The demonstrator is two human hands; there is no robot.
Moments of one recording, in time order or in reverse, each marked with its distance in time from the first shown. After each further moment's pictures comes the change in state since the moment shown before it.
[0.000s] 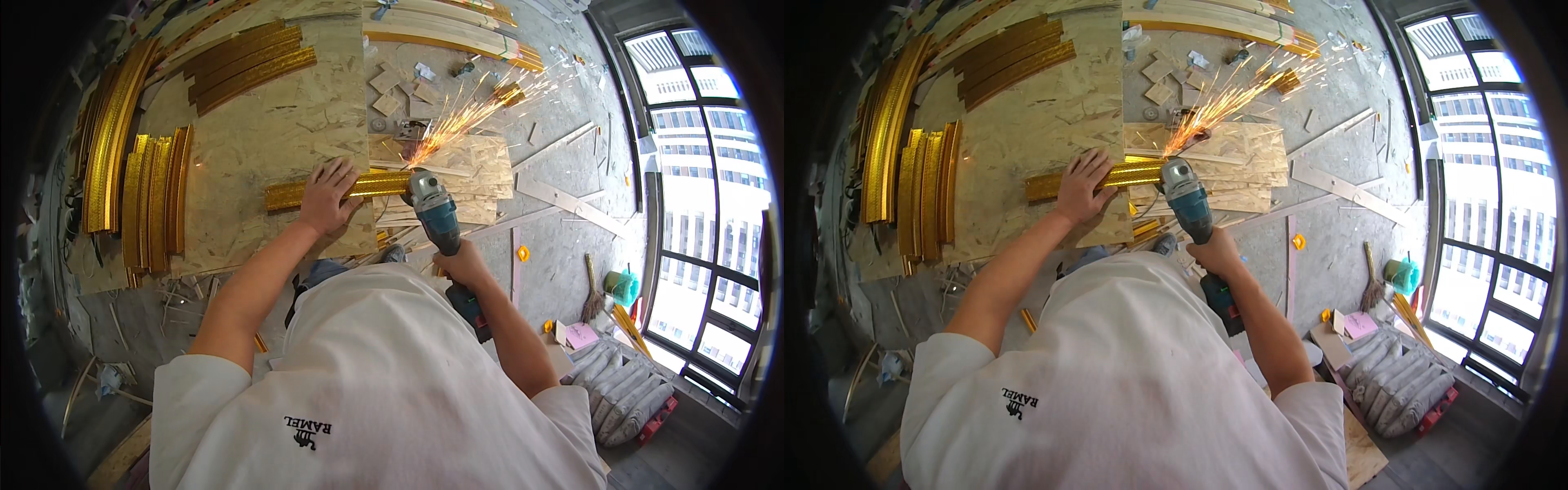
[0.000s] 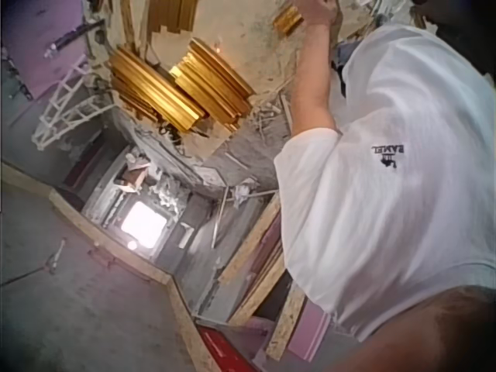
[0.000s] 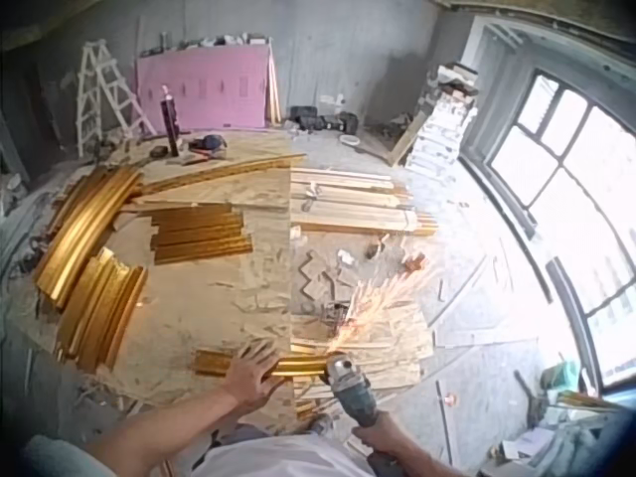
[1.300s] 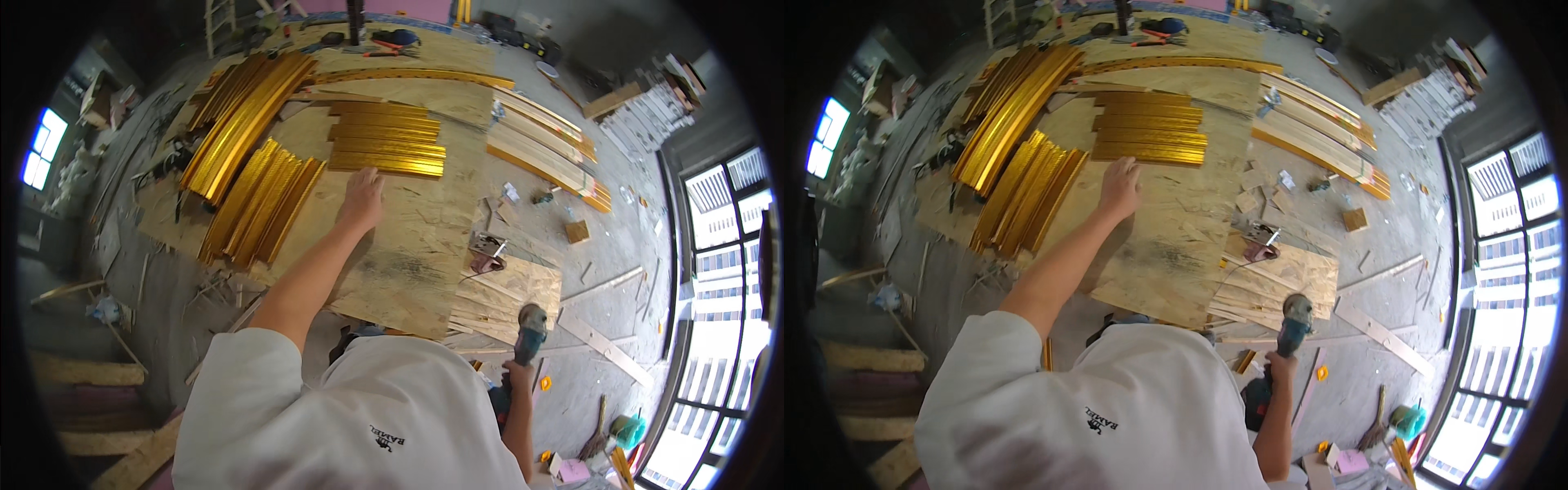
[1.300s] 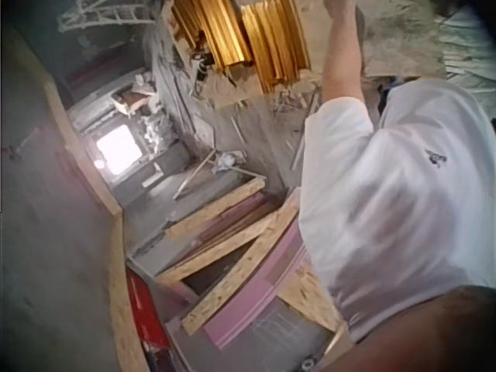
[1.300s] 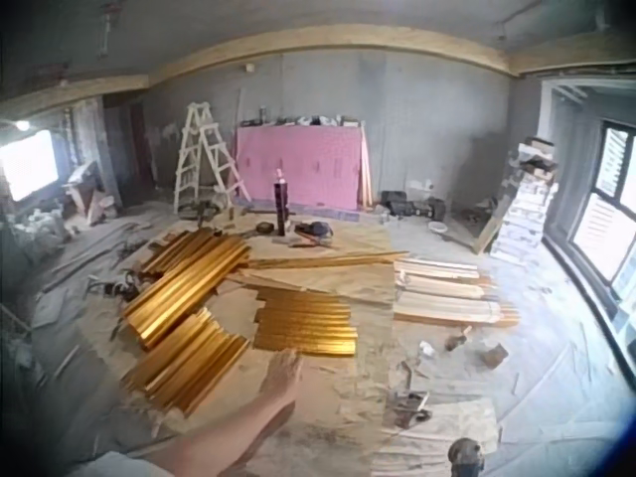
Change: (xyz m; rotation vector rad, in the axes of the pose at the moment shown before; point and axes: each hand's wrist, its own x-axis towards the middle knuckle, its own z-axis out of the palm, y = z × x) left_hand 0.034 -0.143 -0.124 0.346 0.152 -0.444; right_hand 0.035 0.087 -0.005 0.296 0.382 0.156
